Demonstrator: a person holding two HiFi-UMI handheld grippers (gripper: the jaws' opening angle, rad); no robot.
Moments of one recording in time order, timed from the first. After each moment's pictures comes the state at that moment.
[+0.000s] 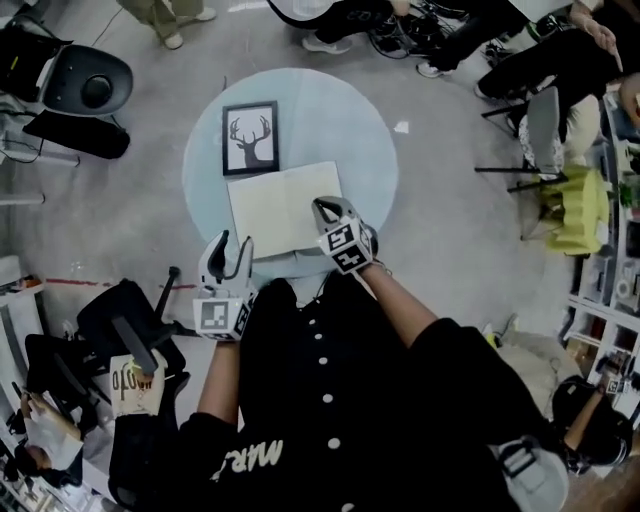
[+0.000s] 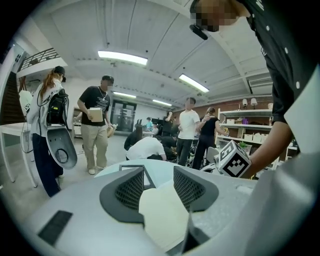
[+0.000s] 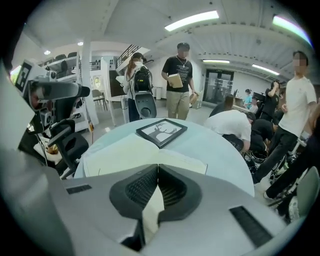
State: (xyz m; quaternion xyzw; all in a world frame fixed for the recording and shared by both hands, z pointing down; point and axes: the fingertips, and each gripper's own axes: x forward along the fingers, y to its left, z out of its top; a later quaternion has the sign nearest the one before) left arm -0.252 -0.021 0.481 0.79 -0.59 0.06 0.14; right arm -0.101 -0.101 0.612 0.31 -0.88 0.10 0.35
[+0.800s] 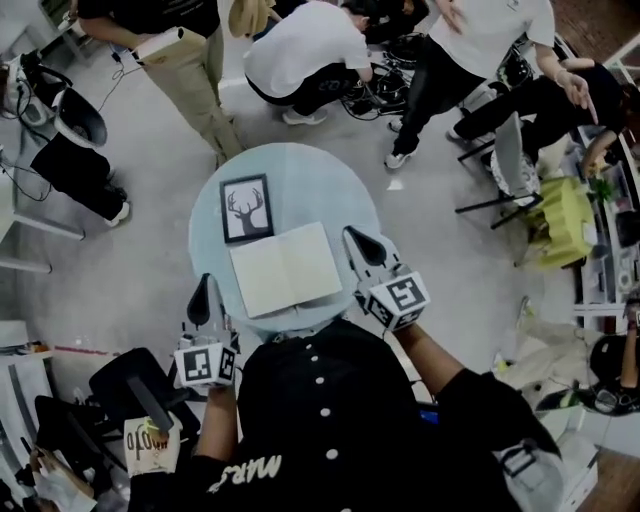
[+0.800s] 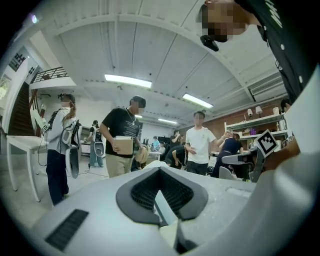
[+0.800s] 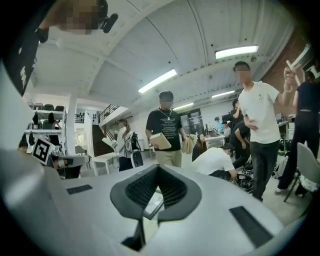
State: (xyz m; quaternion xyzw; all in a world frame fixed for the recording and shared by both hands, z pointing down) left arm -0.294 -0.037 0.340 0.77 -0.64 -0.01 0.07; right arm -0.030 -0.117 0.349 0.43 -0.90 0.10 0.04
